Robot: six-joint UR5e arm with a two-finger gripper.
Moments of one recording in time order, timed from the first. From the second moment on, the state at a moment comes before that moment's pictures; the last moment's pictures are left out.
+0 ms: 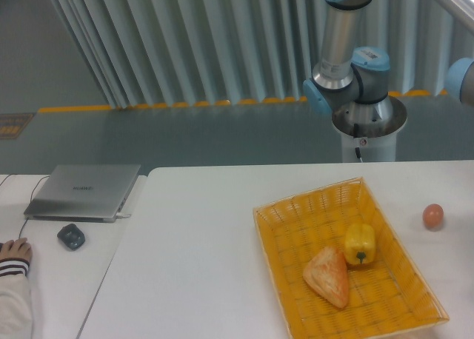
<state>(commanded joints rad) 2.72 -1.89 -1.57 -1.18 1.56 2.06</state>
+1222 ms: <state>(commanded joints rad) 2.56 -1.85 -1.60 -1.18 1.54 1.62</state>
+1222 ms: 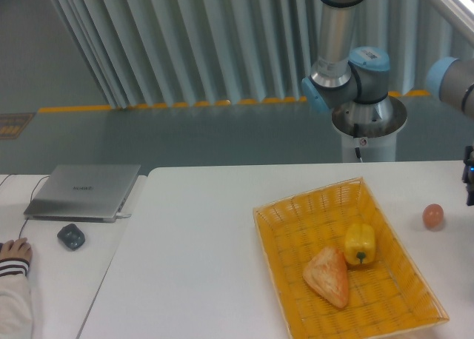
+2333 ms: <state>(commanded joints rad) 2.21 -1.87 -1.59 -1.10 1.52 0.99</state>
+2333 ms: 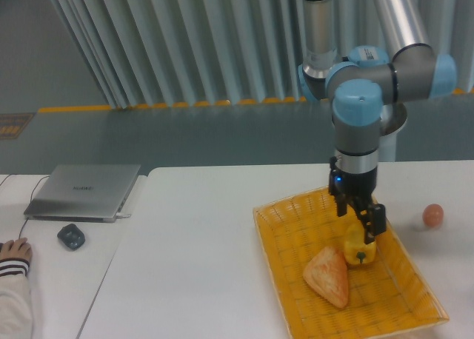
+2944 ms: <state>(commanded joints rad) 2.18 -1.96 -1.59 -1.00 1.61 0.93</state>
